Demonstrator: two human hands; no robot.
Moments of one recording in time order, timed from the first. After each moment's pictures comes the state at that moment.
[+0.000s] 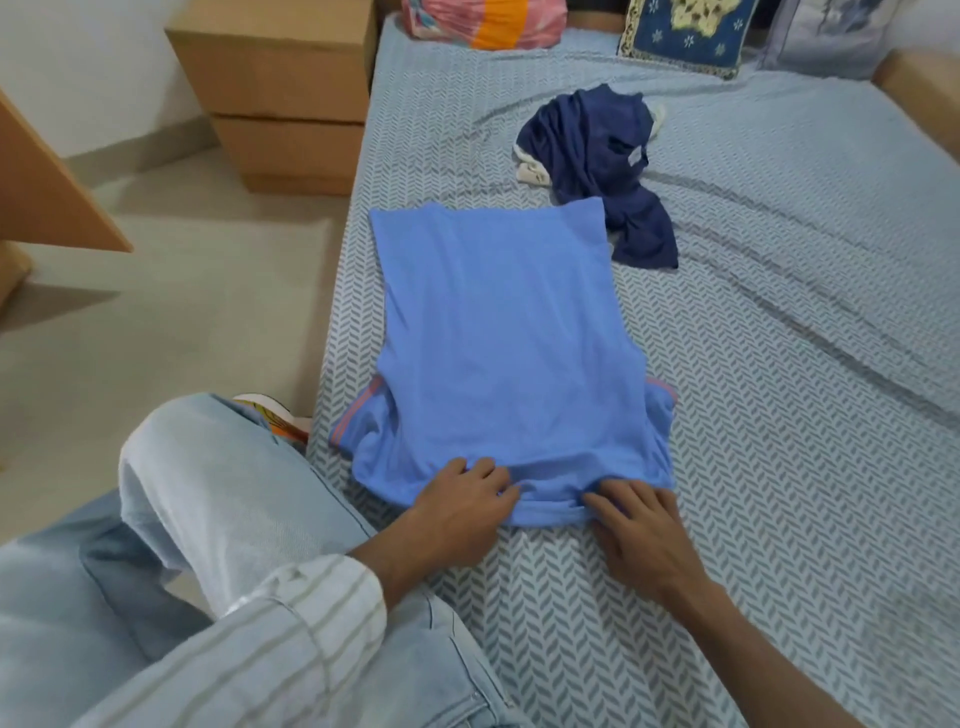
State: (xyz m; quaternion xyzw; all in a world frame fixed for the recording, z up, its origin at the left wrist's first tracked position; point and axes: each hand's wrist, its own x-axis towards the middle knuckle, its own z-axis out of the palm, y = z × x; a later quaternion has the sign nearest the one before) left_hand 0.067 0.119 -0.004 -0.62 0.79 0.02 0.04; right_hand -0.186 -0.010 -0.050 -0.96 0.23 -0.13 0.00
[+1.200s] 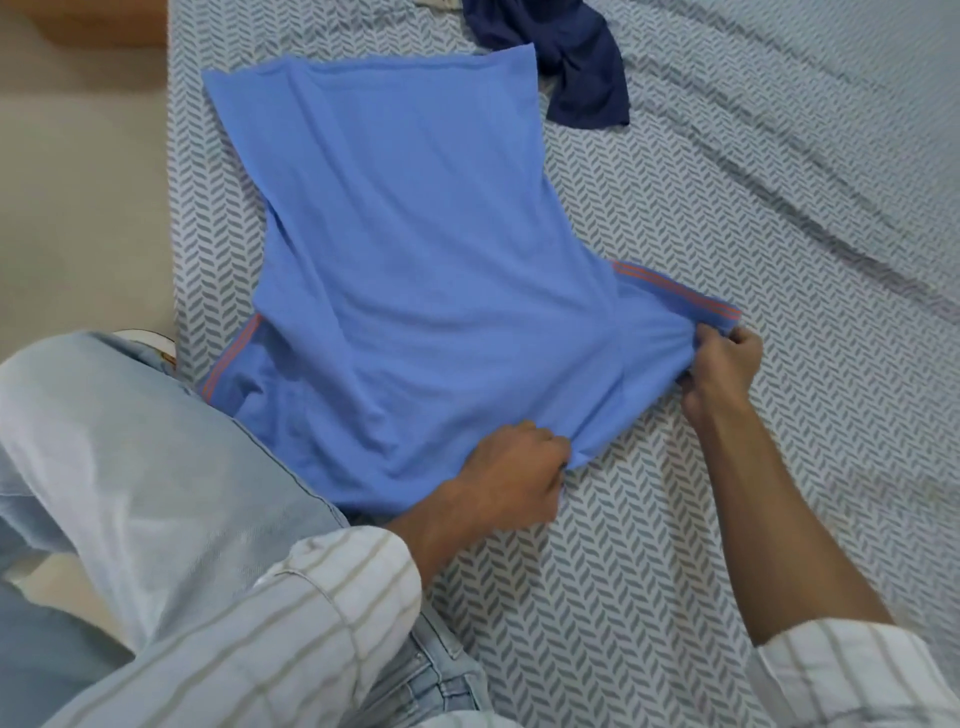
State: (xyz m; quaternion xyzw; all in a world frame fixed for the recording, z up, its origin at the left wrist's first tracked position) left_hand -0.042 0.042 -0.021 -0.62 0.73 0.27 -0.14; right_hand -0.208 -0.157 -0.024 -0.32 0.70 -0.44 0.46
